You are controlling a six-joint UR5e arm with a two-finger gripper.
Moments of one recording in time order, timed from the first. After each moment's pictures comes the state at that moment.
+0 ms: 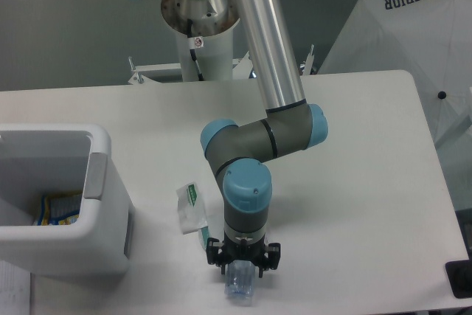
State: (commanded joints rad) arm 2.35 -2.28 -1.47 -0.72 1.48 0.43
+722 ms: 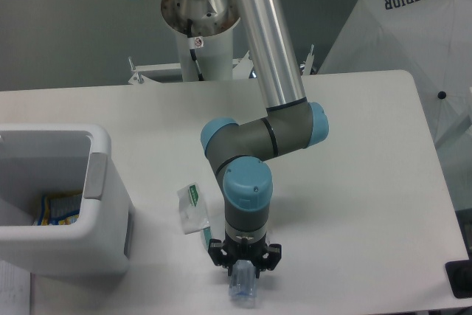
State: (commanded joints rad) arm 2.35 -2.27 -1.46 -0.72 1.48 0.43
